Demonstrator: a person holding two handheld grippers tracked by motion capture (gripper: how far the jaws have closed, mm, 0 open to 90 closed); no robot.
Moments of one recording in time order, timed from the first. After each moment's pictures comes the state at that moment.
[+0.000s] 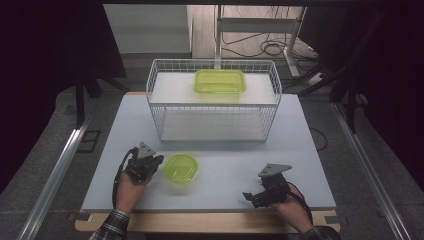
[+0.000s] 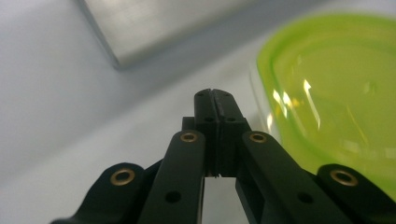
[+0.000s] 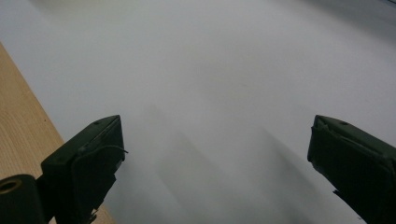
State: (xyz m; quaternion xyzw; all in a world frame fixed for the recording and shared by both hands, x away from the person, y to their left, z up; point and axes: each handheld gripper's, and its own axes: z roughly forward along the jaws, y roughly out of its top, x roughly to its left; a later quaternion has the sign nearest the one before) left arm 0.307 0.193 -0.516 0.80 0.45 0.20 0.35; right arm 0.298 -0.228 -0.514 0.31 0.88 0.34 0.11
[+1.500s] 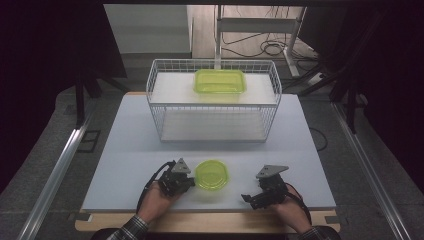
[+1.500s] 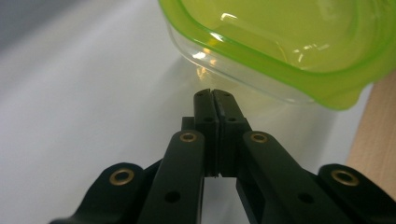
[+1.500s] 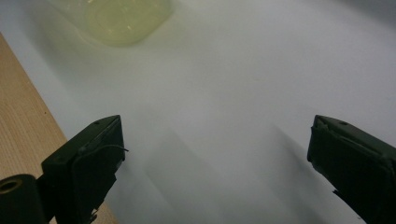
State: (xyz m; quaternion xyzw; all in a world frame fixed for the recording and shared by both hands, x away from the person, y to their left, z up) left arm 0.291 0.099 -0.529 0.87 0.32 0.07 0.37; right arm 0.297 -0.223 -0.519 0.31 0.89 0.33 0.10
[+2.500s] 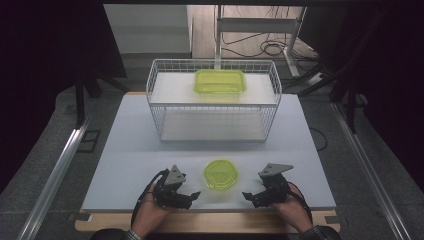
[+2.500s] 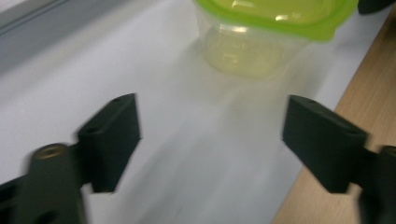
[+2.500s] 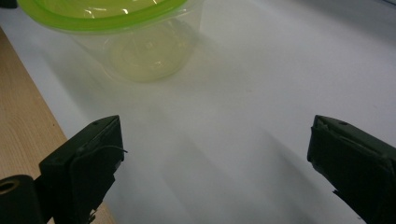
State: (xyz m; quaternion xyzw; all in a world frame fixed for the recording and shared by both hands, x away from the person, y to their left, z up) left arm 0.253 0.112 -0.519 0.85 0.35 0.12 0.39; right arm 0.300 -0.230 -0.515 0.31 0.87 0.36 0.10
